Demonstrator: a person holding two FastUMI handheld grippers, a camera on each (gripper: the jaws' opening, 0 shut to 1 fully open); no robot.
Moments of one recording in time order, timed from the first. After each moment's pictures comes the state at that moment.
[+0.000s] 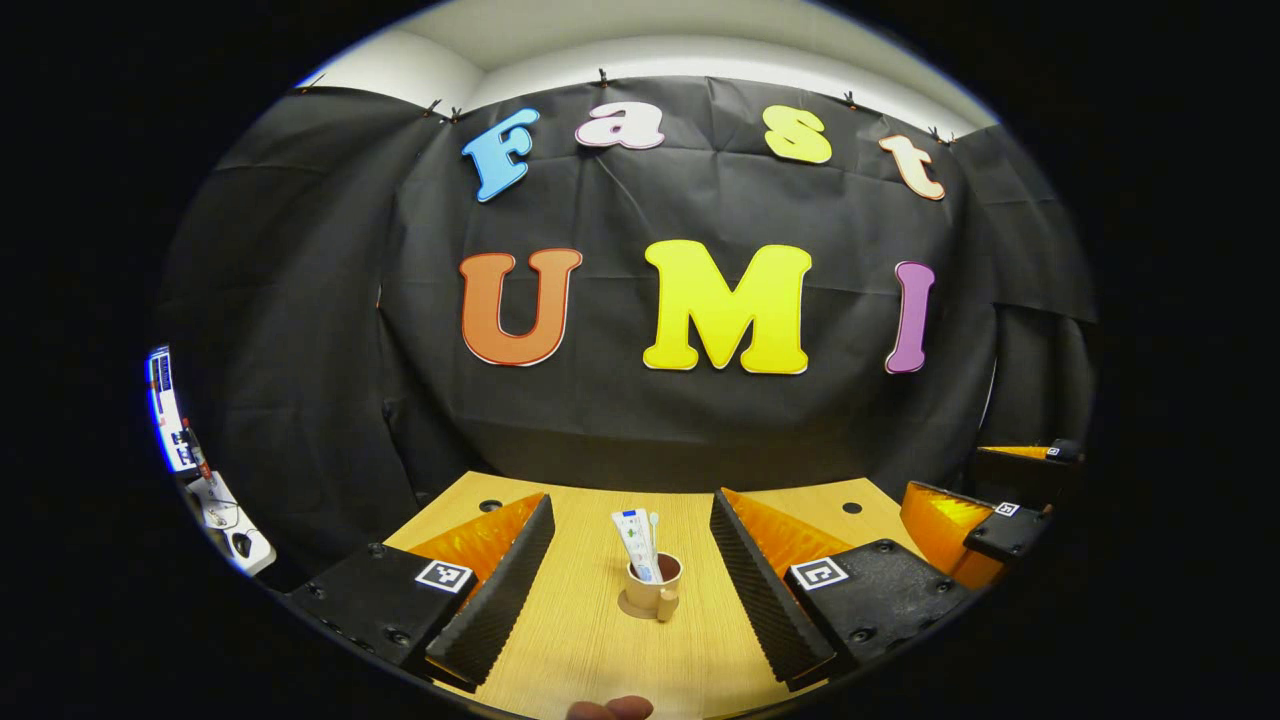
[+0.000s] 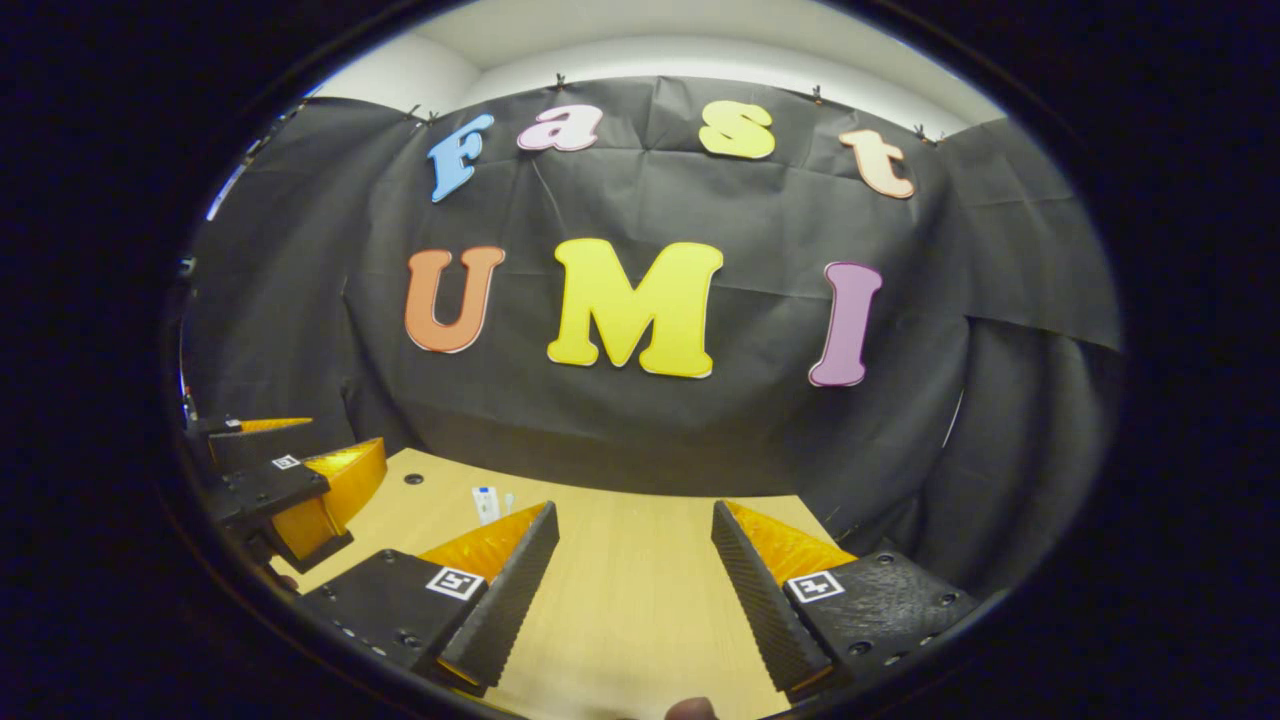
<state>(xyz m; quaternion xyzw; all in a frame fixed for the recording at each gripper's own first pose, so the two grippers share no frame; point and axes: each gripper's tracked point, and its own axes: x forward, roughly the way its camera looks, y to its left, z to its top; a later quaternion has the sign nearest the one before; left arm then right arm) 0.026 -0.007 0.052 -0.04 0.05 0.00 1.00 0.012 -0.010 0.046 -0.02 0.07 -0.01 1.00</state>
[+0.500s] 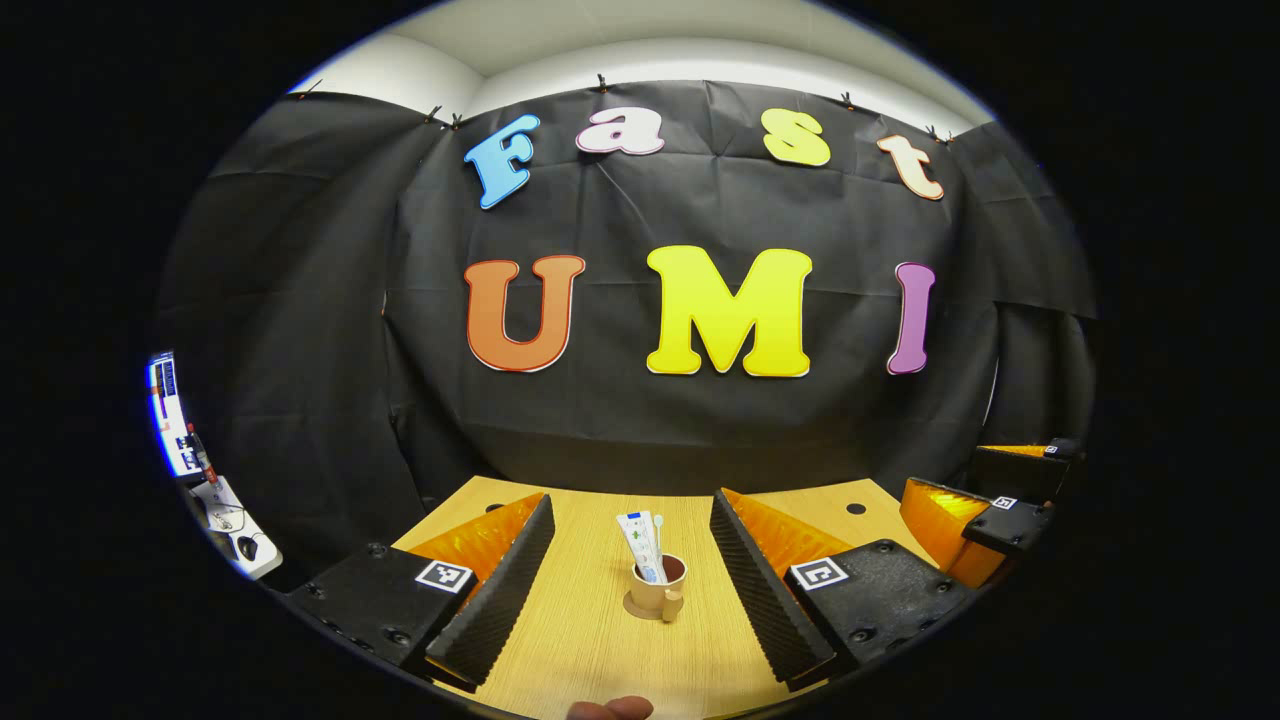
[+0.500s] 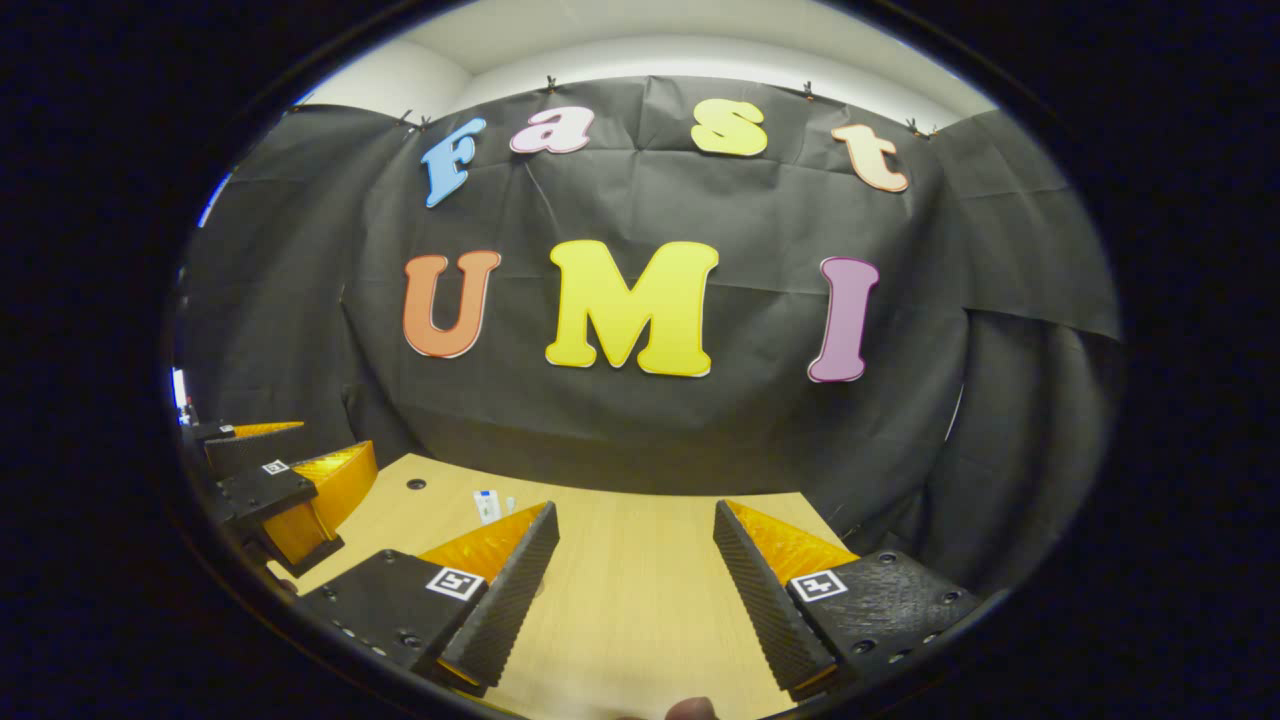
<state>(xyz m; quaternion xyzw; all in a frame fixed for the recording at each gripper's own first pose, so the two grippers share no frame) 0.020 -0.005 0.055 -0.03 0.05 0.00 1.00 0.012 -0.013 0.045 -0.01 0.07 -0.01 1.00</state>
